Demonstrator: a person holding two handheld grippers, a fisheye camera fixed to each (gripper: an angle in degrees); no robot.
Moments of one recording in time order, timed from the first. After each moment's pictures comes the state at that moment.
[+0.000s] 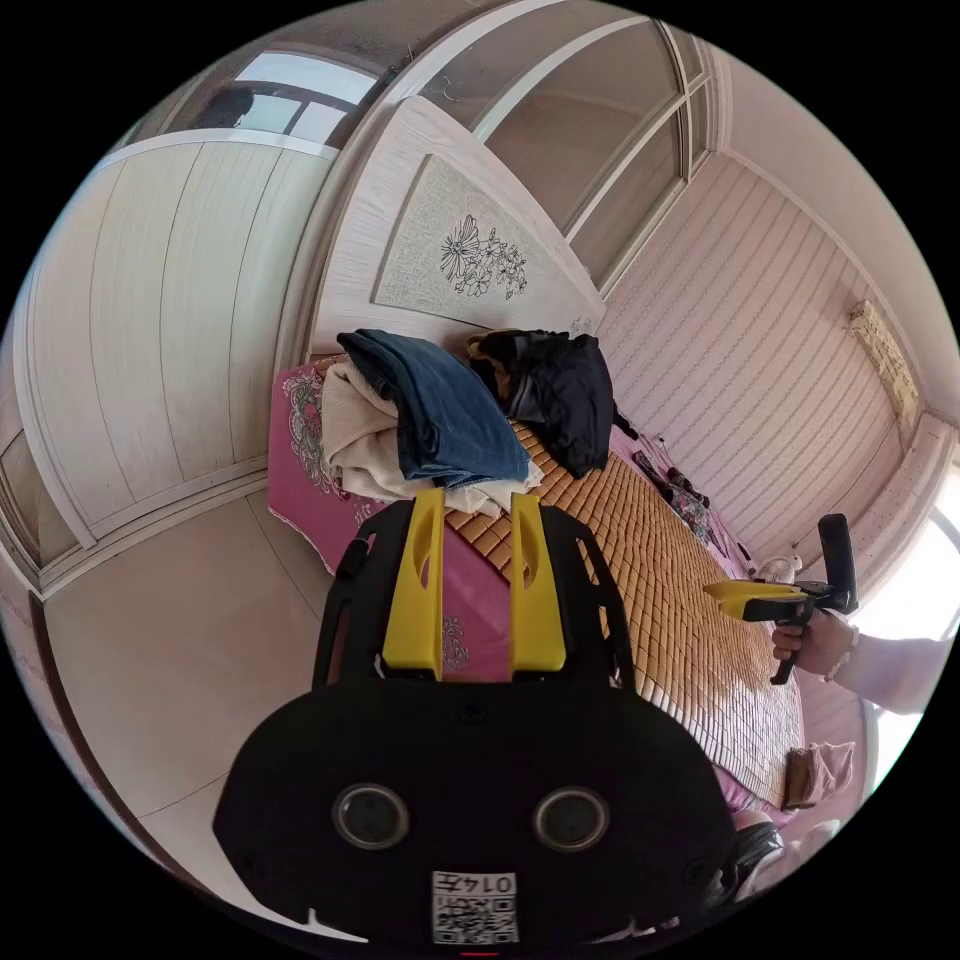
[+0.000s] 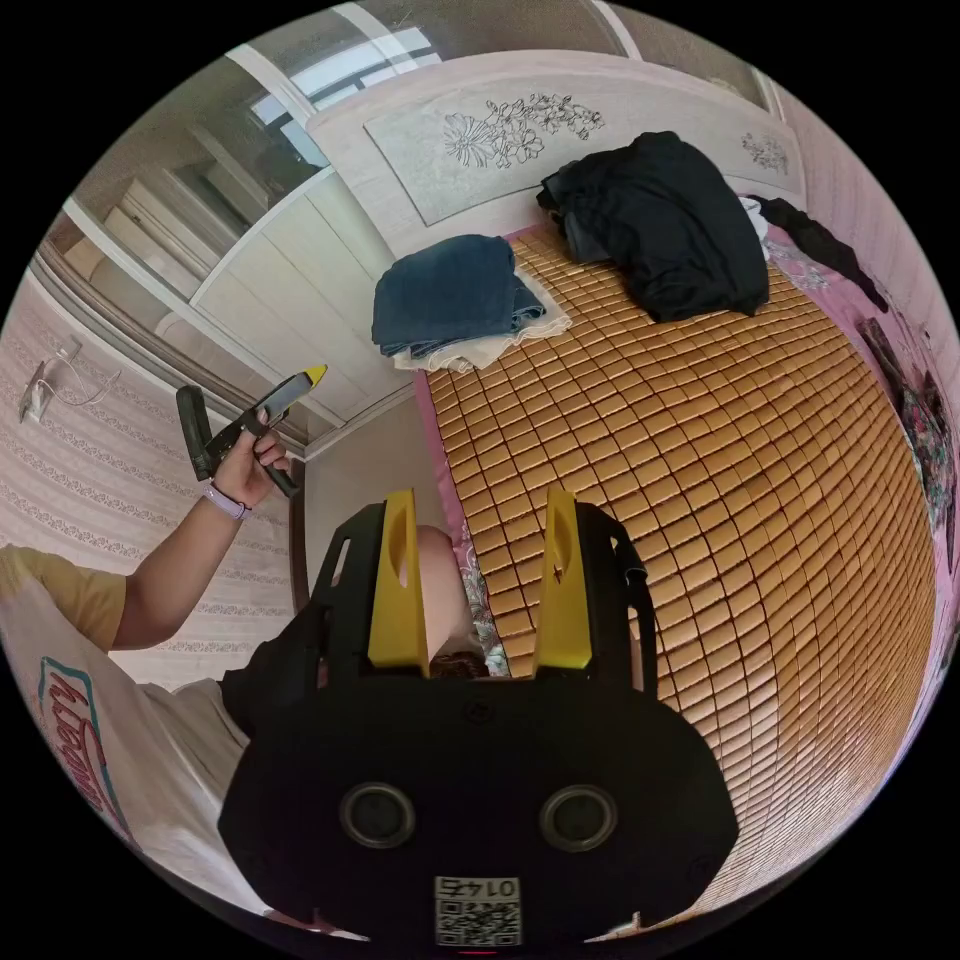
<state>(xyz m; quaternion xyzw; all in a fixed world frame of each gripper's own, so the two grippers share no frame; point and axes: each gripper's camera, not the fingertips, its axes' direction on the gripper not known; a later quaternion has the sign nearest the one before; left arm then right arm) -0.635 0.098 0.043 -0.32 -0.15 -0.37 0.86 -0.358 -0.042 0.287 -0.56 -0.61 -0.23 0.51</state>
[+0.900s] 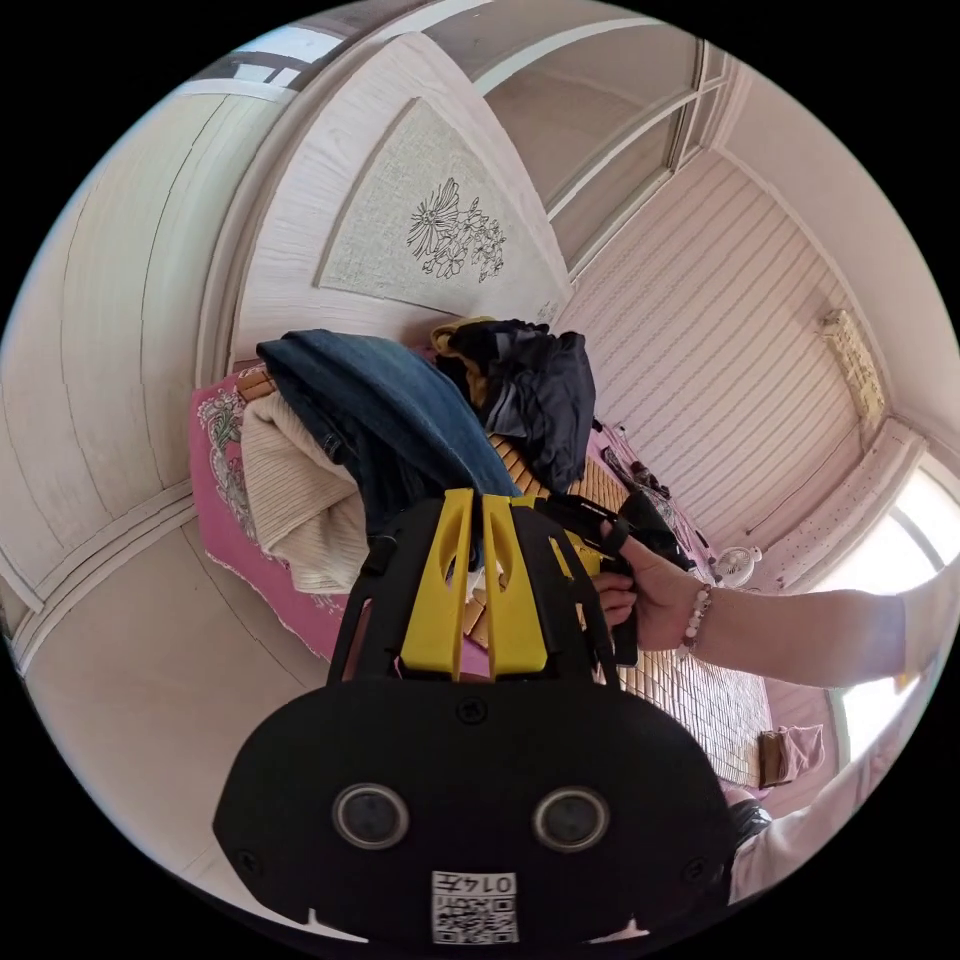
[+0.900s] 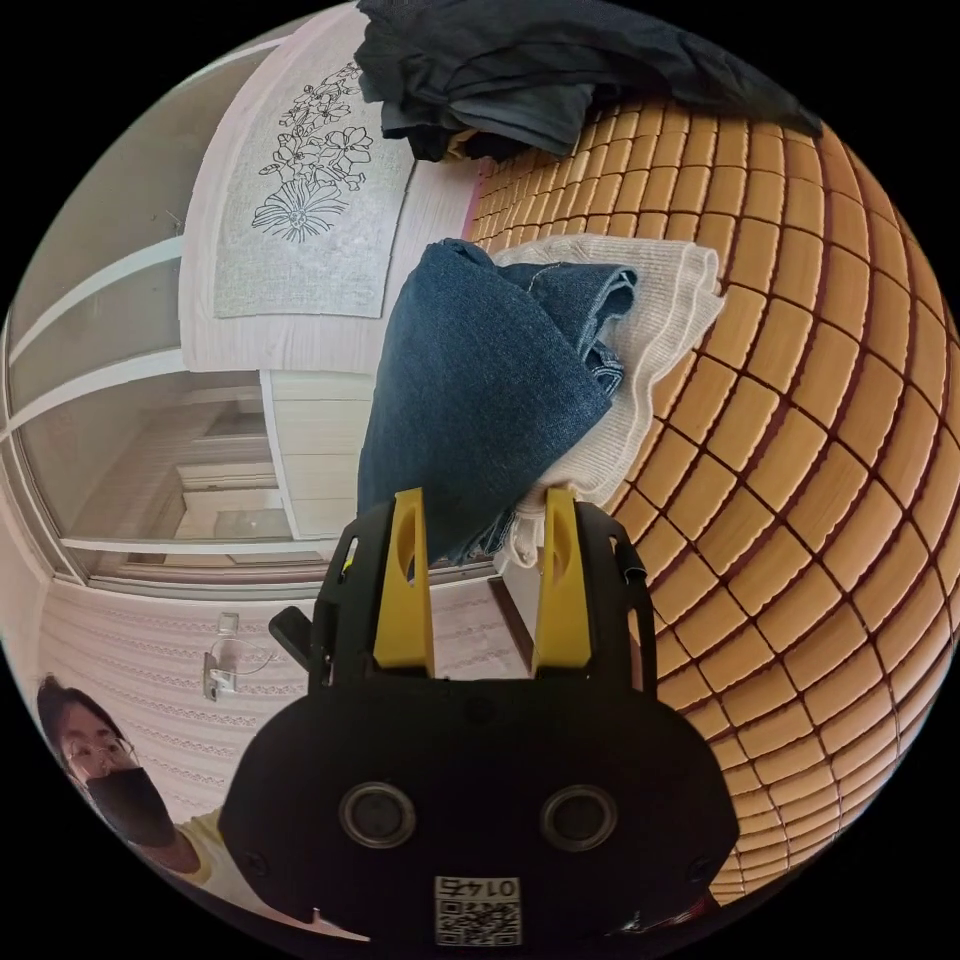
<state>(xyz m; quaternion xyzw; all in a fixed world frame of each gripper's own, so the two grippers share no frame) -0.865 0.020 0.077 -0.32 -0.04 -0.37 0.87 -0.624 0.061 0.453 -0.72 -0.58 0.18 0.34</state>
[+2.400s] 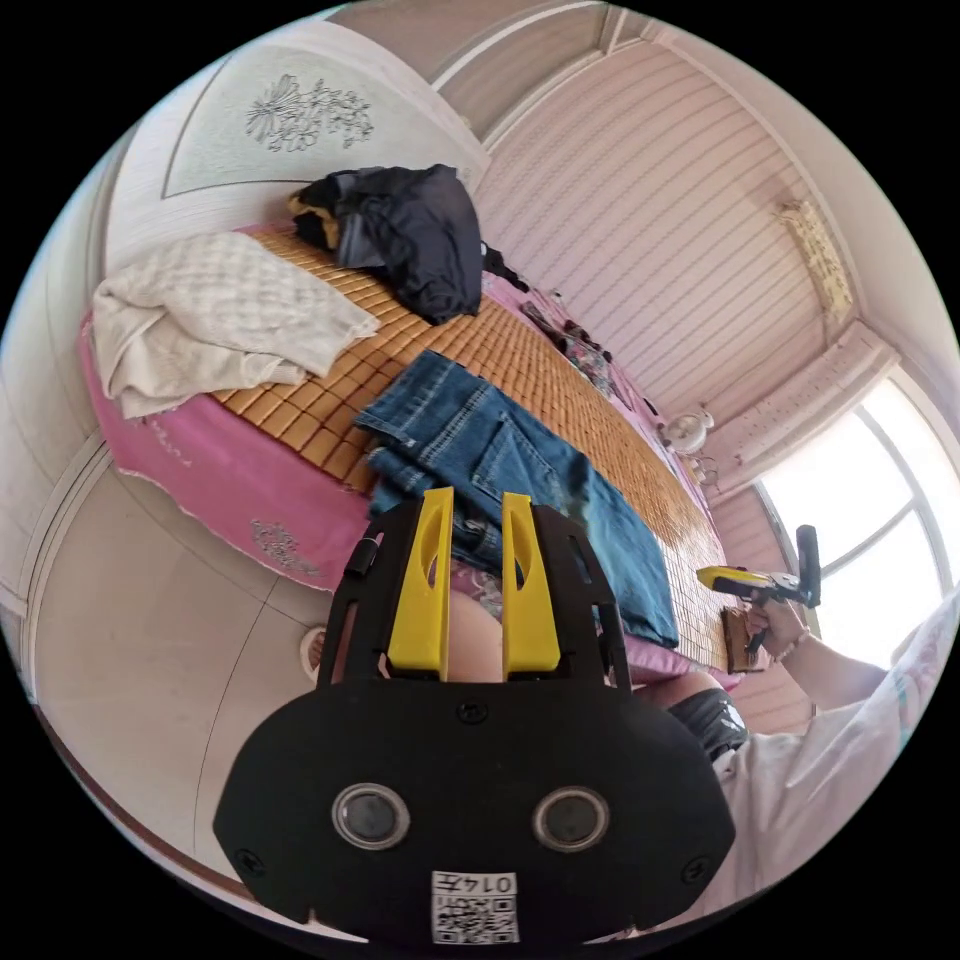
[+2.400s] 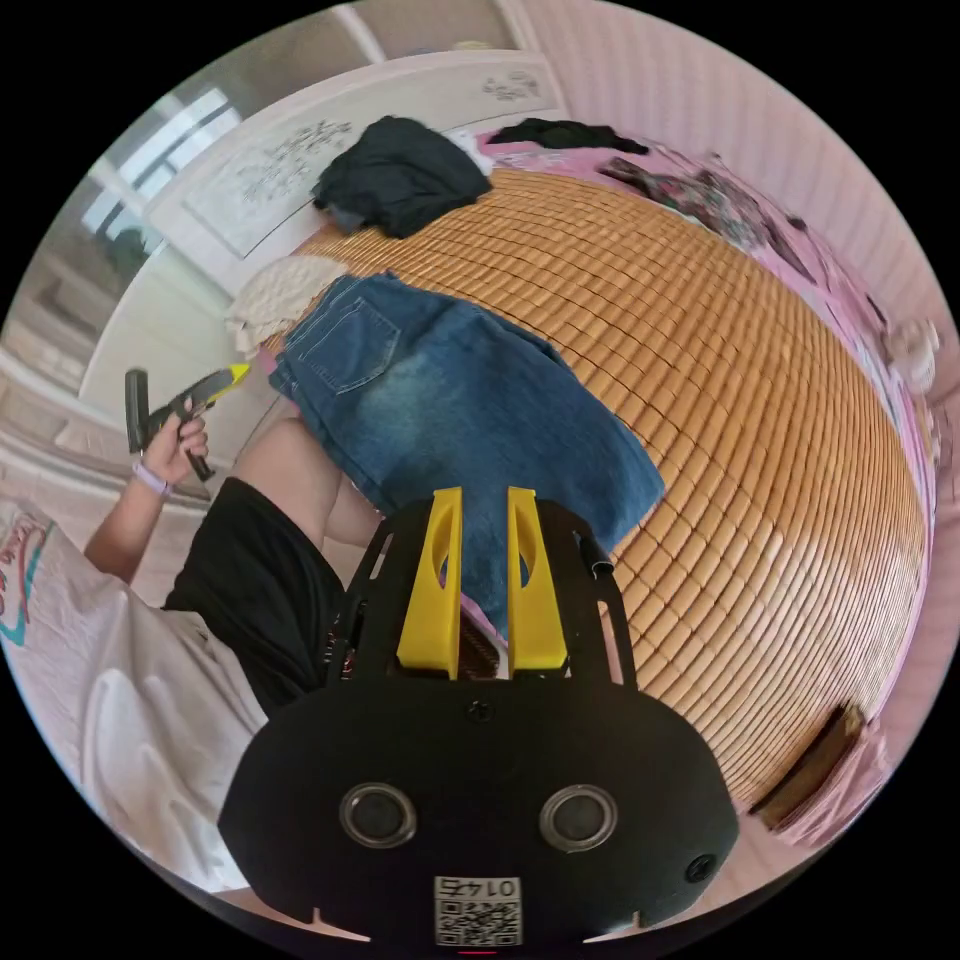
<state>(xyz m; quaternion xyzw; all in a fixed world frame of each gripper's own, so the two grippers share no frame) -0.671 -0.008 0.154 -0.44 0.05 -0.39 0.81 -0.207 -0.130 0.323 -0.59 -0.46 -0.21 0.63</state>
